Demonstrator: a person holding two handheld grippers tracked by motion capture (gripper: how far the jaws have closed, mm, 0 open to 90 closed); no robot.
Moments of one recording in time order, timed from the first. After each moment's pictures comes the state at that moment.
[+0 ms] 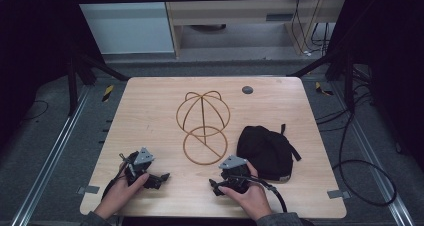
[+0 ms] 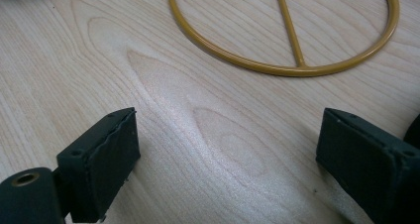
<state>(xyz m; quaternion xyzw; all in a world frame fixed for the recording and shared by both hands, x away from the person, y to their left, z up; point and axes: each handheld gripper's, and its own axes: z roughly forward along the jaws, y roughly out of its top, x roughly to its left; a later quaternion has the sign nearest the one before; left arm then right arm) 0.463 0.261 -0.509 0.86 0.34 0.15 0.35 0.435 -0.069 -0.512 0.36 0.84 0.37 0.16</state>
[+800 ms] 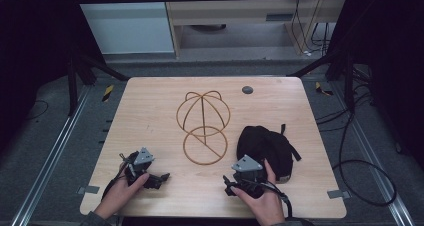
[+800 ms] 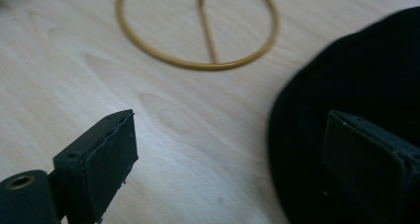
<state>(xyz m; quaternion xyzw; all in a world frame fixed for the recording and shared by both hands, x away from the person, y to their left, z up) 0.463 0.261 -0.509 0.86 0.34 0.15 0.35 0.406 -0.102 -0.470 0.40 0.81 0.34 0.26</state>
